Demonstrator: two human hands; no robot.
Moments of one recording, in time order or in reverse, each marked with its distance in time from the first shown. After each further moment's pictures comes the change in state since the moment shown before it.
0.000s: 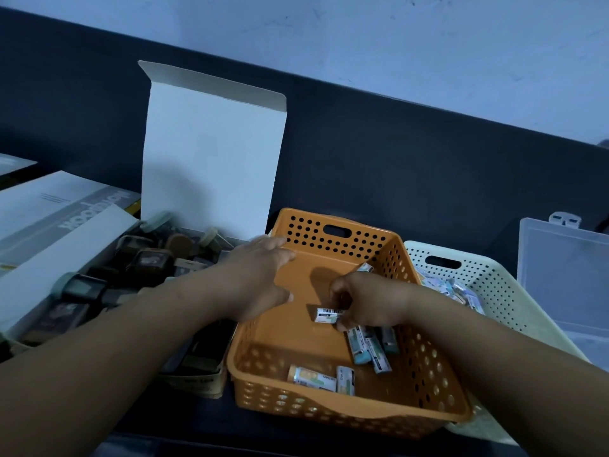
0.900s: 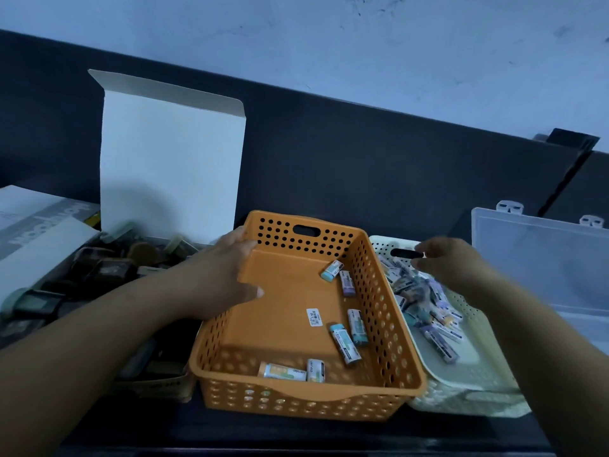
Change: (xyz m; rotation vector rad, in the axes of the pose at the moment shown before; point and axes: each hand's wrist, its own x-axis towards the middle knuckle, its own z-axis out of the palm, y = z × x) left_hand -0.011 0.015 -0.012 -0.130 -0.013 0.011; right_hand -0.069 0.115 -0.029 0.480 0.745 0.461
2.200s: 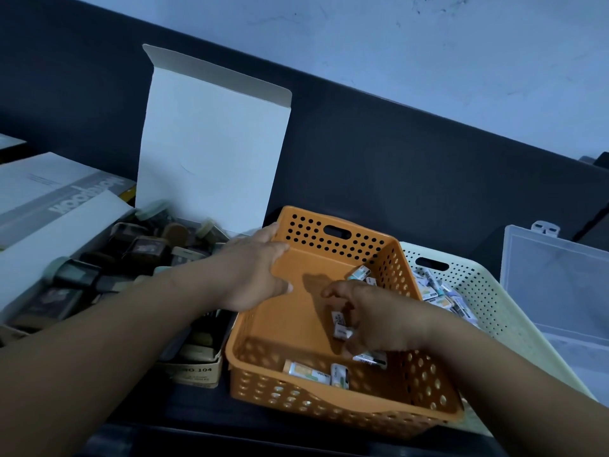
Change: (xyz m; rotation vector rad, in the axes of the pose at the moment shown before) left_hand 0.015 -0.034 0.015 -0.030 0.011 -0.019; right_hand -0.068 -0.083 0.078 -0.491 -0.702 -0.403
